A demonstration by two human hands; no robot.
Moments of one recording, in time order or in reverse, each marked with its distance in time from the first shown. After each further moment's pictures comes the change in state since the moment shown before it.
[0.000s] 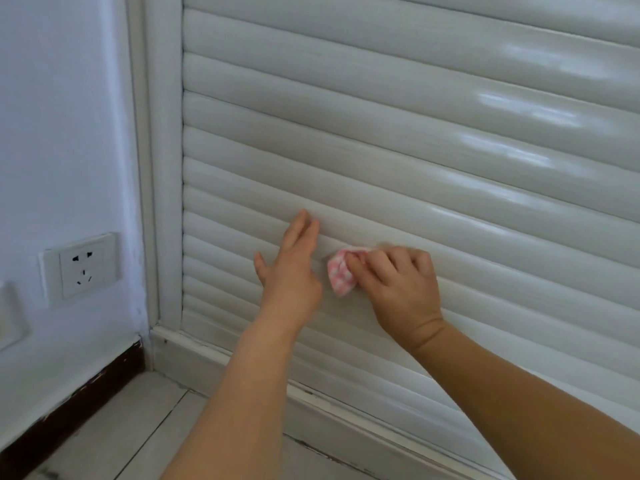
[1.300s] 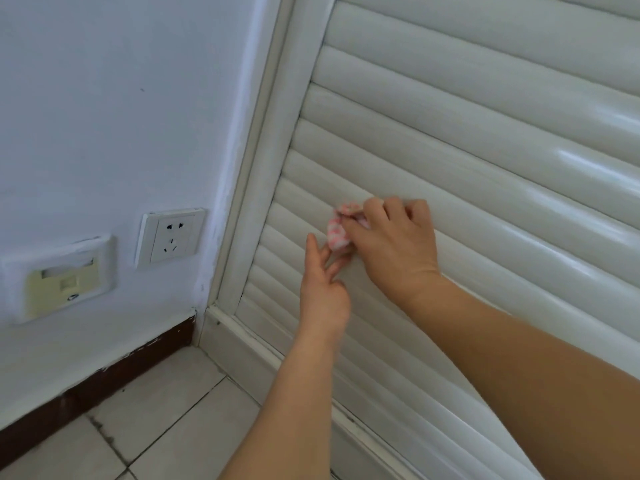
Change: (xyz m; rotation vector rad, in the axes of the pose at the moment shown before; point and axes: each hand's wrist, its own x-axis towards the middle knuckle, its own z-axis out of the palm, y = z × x) left_hand 0.011 -0.054 -0.005 -0.939 0.269 -0.294; right_hand 0.122 -0.067 0.052 0.003 -0.004 -0.203
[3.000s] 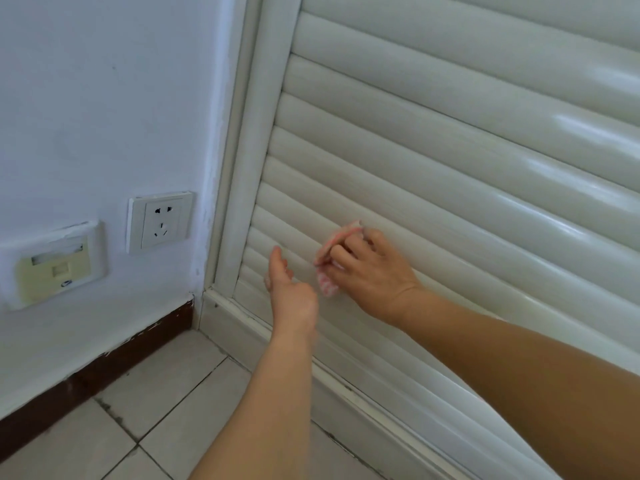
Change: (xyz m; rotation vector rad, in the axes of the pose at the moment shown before) left_hand -0.013 -0.025 -0.021 0.016 0.259 -0.192; right_hand -0.062 -0.030 0.015 0.109 -0.134 -0.321
